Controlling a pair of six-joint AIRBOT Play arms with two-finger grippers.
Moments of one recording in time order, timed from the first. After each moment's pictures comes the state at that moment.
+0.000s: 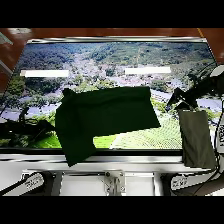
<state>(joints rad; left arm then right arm) 0.51 -1.19 0.62 0.92 -1.20 -1.19 -0.29 -1.67 1.53 -1.12 1.64 1.52</state>
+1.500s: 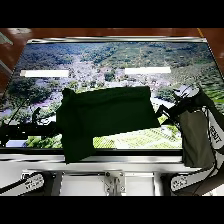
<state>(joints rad) 0.39 -1.25 0.54 0.73 -1.10 -1.02 -0.22 -1.73 1.19 -1.08 1.38 1.53</state>
